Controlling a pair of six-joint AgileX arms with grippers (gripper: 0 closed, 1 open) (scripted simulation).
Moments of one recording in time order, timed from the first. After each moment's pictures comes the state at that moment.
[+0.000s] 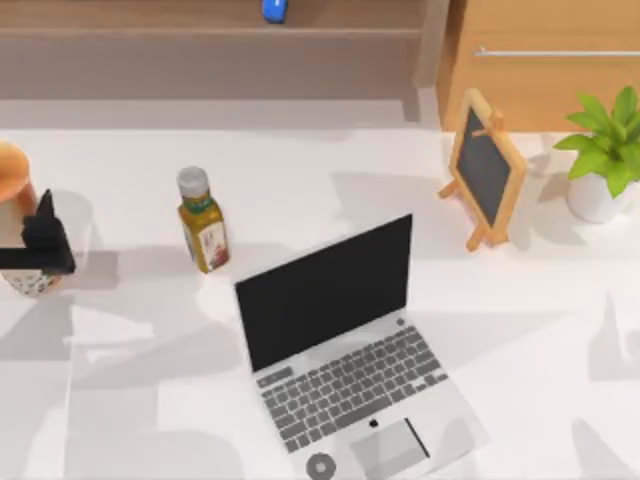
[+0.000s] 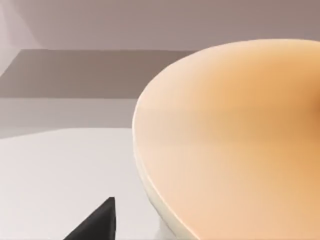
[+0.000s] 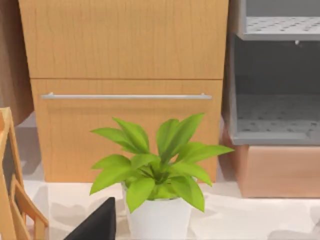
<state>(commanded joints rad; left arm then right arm) 0.10 1.72 0.25 1.26 0.14 0.03 0.00 0.00 0.00 0.00 0.00 0.00</state>
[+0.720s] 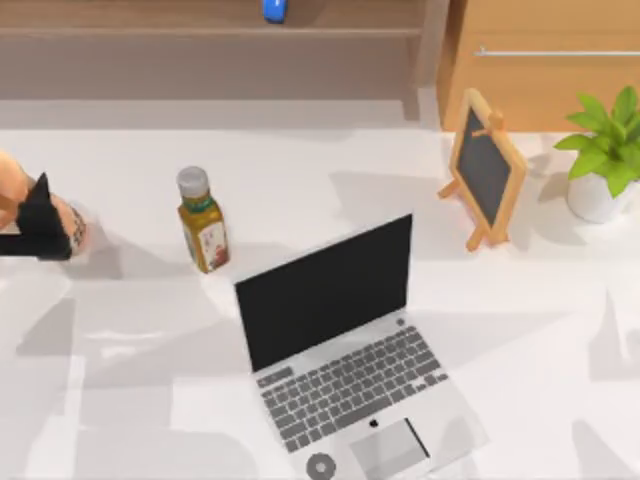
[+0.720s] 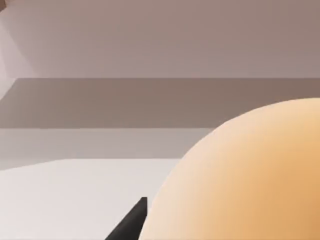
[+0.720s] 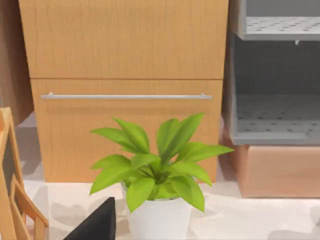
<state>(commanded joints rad) 0.10 1.72 0.25 1.26 0.14 0.03 0.00 0.00 0.00 0.00 0.00 0.00</state>
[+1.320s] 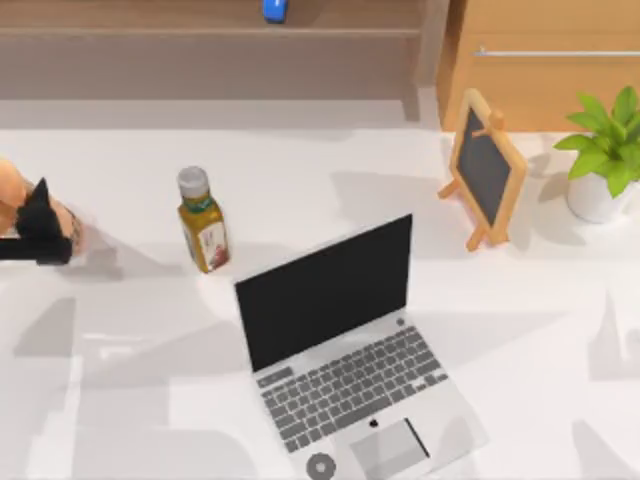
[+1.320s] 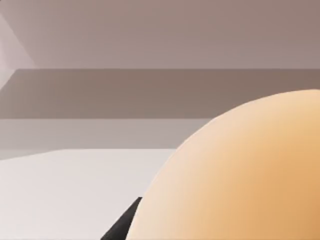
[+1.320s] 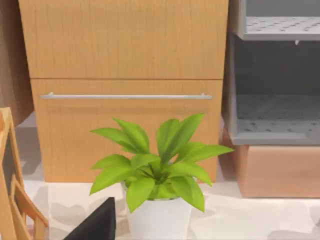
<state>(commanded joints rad) 0.10 1.72 0.25 1.26 0.14 0.03 0.00 0.00 0.00 0.00 0.00 0.00</state>
